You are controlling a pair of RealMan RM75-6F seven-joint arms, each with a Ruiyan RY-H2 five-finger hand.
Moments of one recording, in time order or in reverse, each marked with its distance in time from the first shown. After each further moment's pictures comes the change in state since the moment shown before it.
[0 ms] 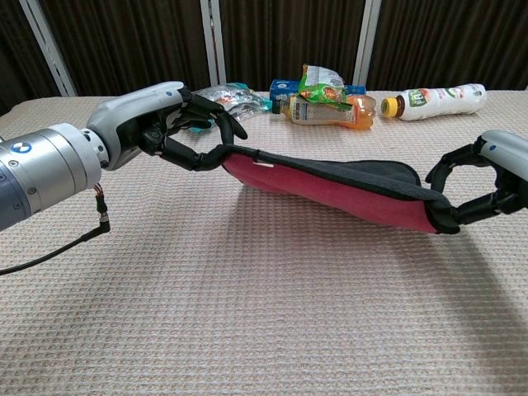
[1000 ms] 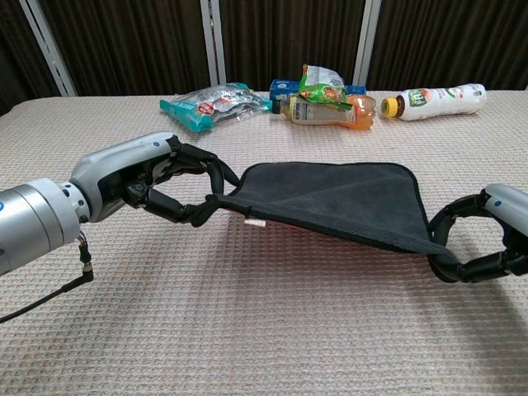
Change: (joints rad) left arm 0.102 -0.021 0.076 -0.011 0.088 -0.011 -0.062; right arm -0.111 -0.046 -0.082 0.014 -0.079 -0.013 0.011
